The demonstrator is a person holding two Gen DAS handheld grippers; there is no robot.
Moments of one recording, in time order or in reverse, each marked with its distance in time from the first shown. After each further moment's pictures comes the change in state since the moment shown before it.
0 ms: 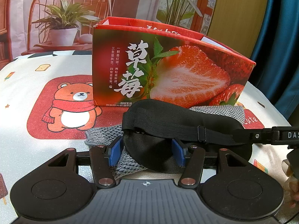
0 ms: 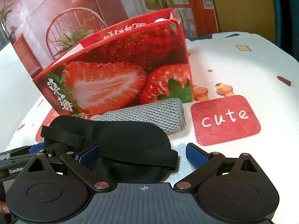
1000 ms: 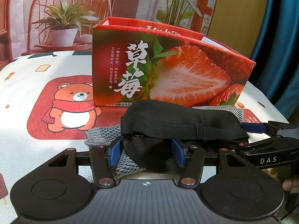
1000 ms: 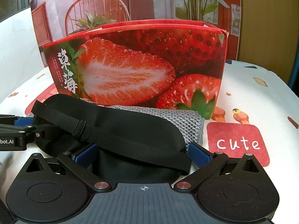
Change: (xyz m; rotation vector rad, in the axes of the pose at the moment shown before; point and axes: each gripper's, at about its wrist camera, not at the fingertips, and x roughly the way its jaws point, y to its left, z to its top) left arm -0.001 -0.001 0.000 -0.004 0.004 0.001; right arm 0.026 0.033 -0.008 -0.291 -0.046 -0.066
